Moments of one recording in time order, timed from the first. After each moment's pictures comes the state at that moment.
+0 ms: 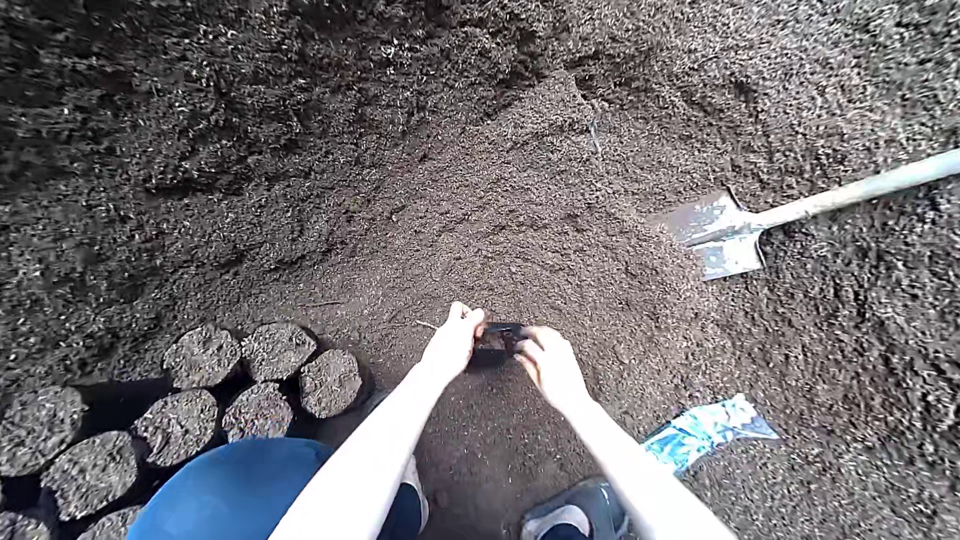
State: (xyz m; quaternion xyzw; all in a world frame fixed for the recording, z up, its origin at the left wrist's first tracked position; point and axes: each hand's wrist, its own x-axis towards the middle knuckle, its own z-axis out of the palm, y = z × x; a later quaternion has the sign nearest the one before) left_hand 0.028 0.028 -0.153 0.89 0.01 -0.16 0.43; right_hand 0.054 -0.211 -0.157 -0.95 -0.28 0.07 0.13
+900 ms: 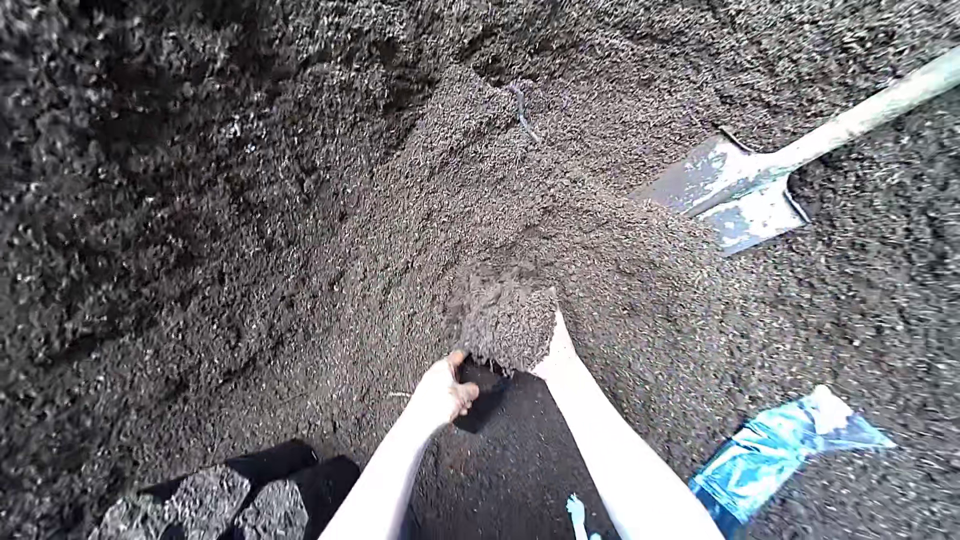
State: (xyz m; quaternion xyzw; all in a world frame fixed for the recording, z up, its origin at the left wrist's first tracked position) left_hand 0.110 -0.016 -0.123 0.78 0.14 -0.34 0.51; right_hand 0.180 -0.209 -0.173 -0.28 0.23 0.27 0.89
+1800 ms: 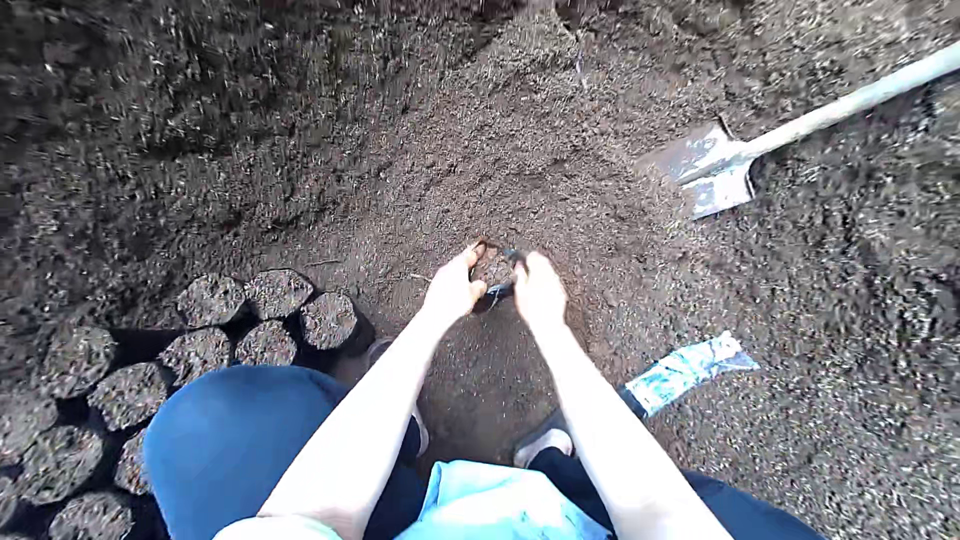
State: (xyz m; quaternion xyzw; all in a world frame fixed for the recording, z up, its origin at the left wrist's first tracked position) left_hand 0.000 -0.002 -0.098 0.85 0.08 -0.11 0.51; right_hand 0.044 -0.173 -0.104 -0.98 -0.04 0.10 0.15
